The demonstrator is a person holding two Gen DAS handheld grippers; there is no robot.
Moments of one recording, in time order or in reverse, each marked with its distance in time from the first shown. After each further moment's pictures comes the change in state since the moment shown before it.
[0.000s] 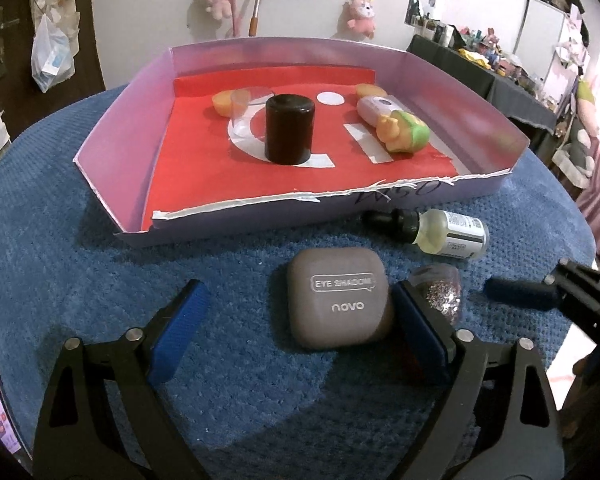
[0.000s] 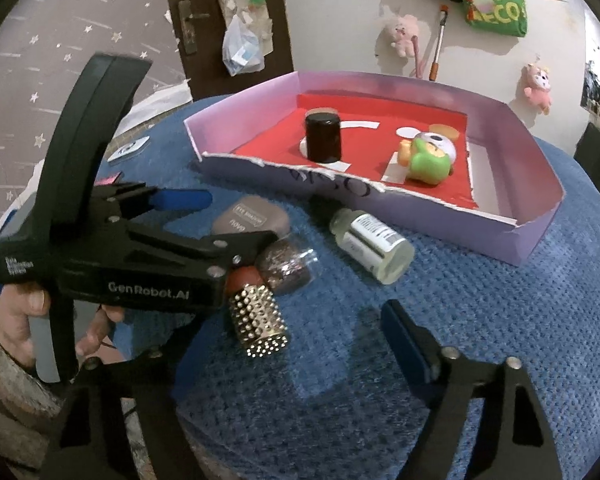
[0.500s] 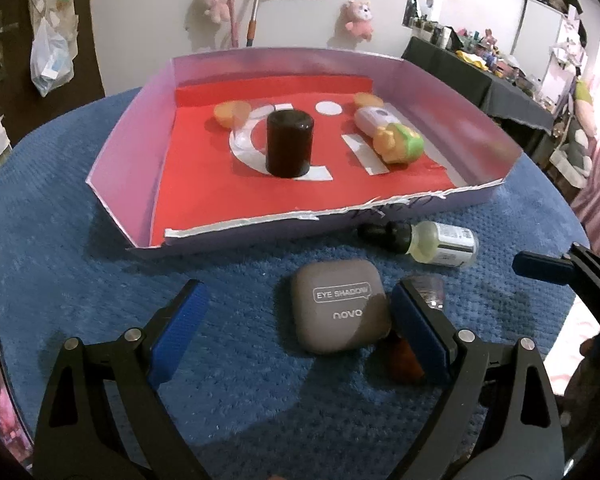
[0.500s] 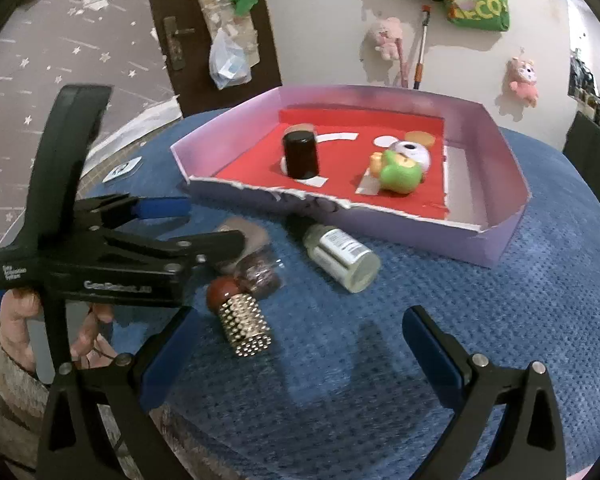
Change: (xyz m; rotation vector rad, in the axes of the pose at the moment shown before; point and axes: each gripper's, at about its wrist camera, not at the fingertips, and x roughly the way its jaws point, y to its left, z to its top) left arm -0.007 0.002 0.008 0.004 0.006 0.002; right arm -0.016 -0.016 0.008 0.055 -0.027 -0.006
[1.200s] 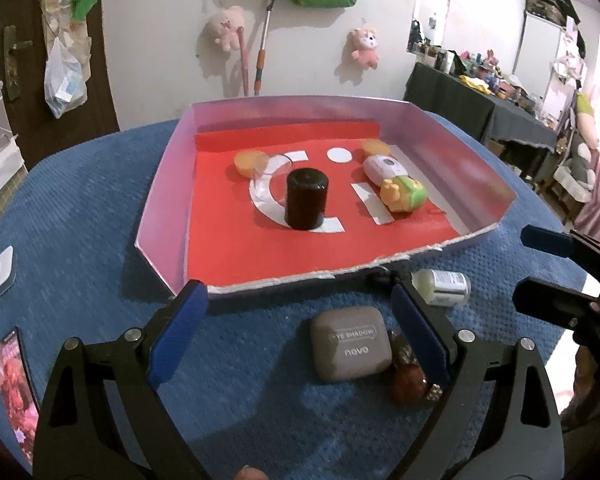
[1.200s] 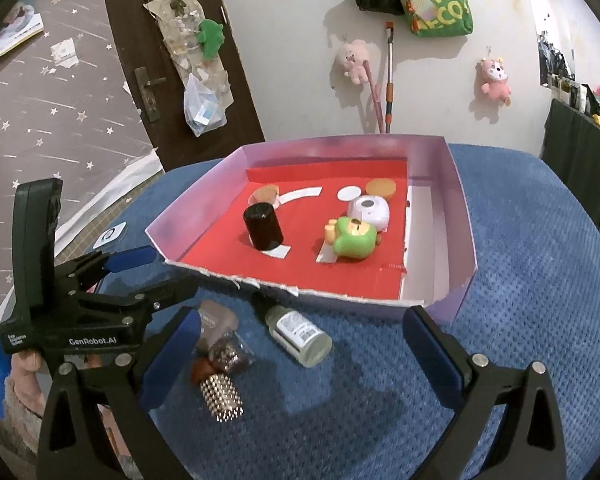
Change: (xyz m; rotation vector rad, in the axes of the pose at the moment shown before) left arm -0.027 0.008 0.019 -0.004 -0.098 0.019; right arm -0.020 -0.040 0.040 0.130 -0.111 -0.013
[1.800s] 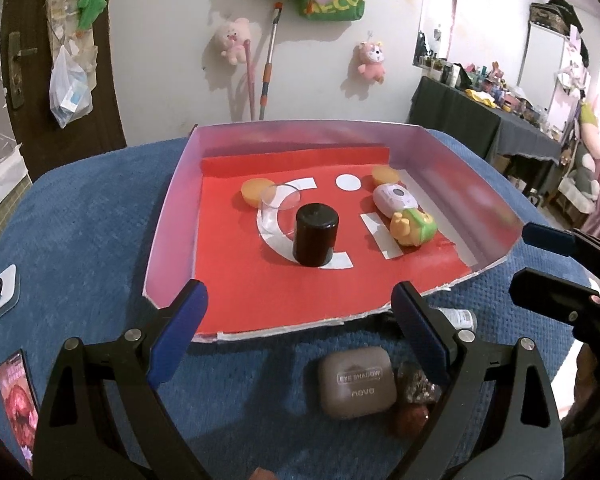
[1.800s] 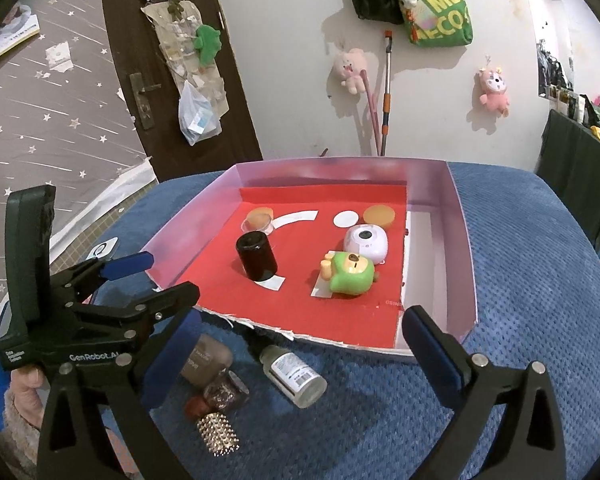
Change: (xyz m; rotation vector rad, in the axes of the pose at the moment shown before) left arm 0.003 0.005 0.022 -0.011 -0.052 0.025; right arm 0.010 0.003 0.028 -0.010 -0.029 -0.026
